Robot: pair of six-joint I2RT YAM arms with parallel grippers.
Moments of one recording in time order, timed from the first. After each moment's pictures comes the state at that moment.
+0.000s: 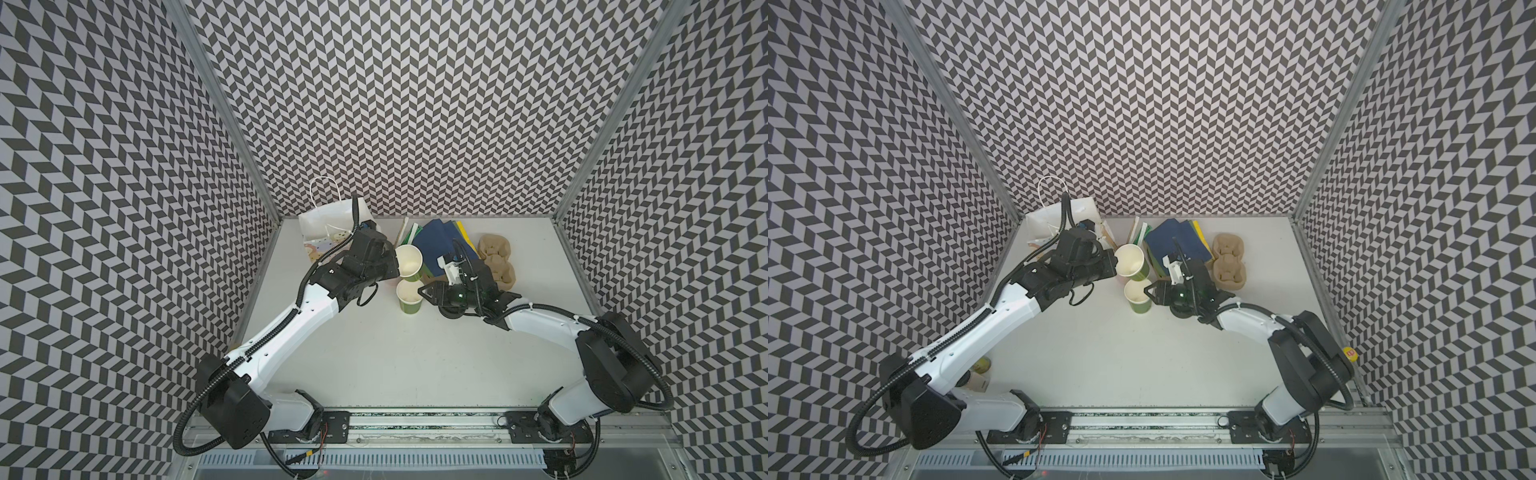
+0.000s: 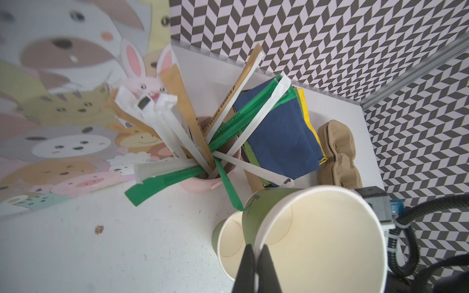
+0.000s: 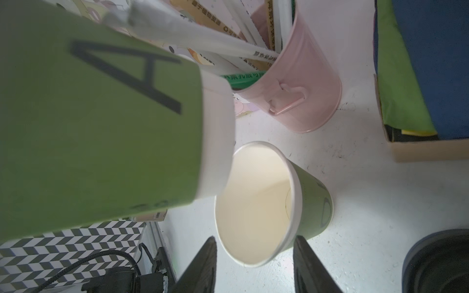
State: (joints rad) left arm -0.60 1.35 1.30 -0.58 -0.10 -0.64; right arm 0.59 1.55 0.85 0.17 -0.44 0.65
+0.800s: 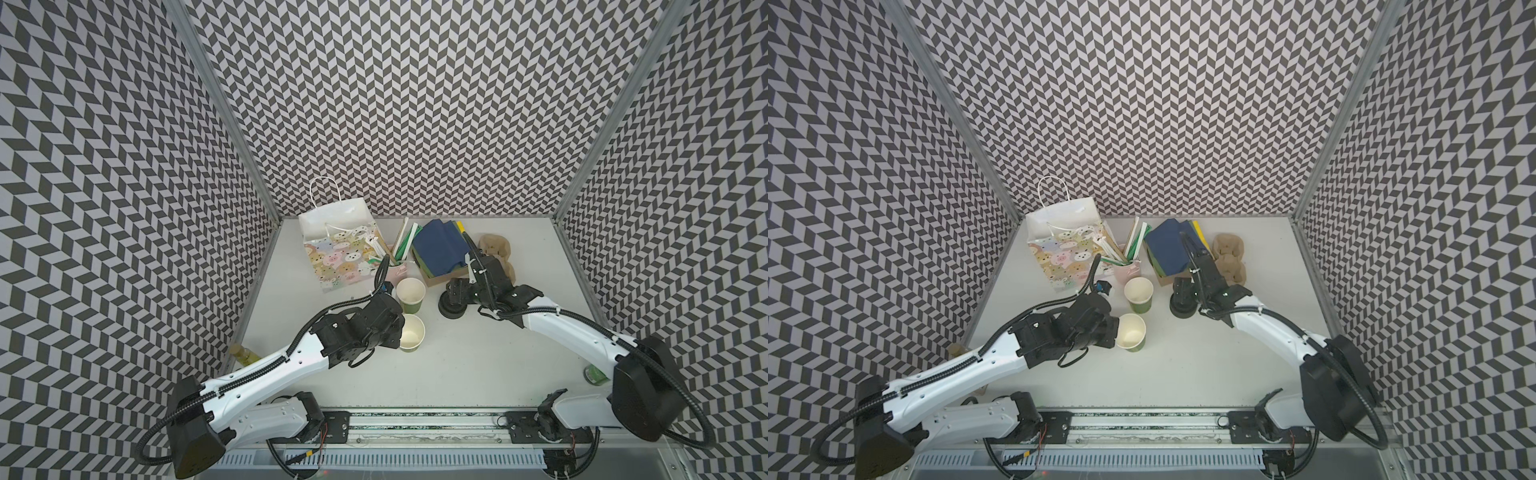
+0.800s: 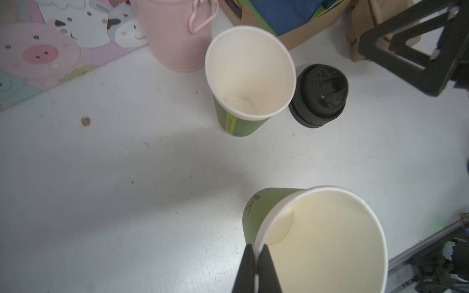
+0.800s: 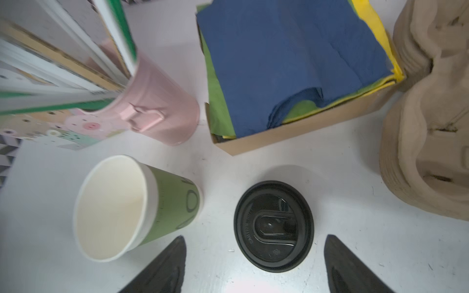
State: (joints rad) left arm -0.95 1.10 0.88 -0.70 -0.21 -0.66; right arm 0.56 1.42 0.93 -0.34 0.10 0.47
